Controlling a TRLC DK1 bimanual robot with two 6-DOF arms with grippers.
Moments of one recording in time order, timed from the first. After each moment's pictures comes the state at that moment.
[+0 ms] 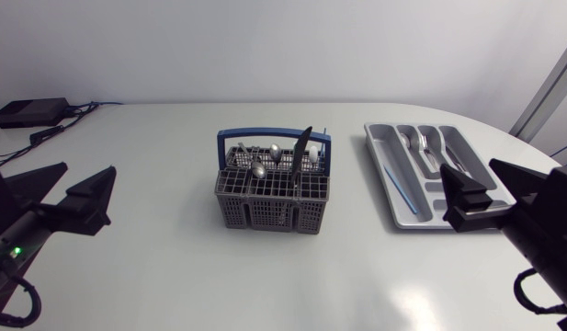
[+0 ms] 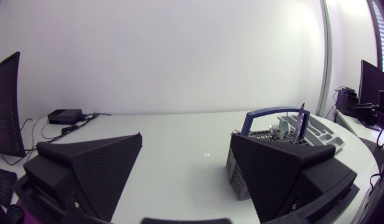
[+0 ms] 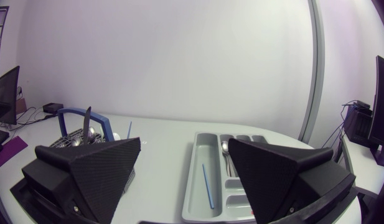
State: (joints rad) left arm -0.11 0.47 0.35 -0.04 0.01 0.00; right arm 0.14 0.50 0.28 0.10 0.03 0.00
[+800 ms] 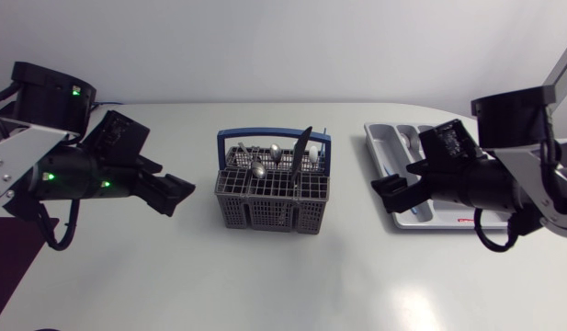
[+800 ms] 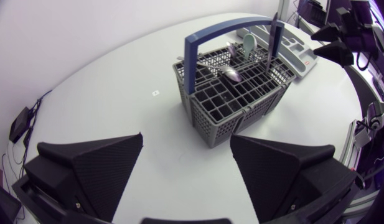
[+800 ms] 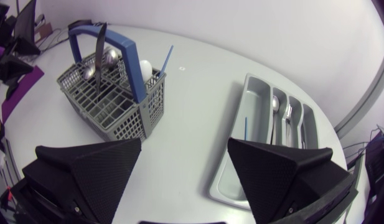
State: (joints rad) left arm -0.29 1.18 0.82 -0.43 0.14 0.26; right arm 0.27 1.15 0.69 -0.23 -0.06 -0.17
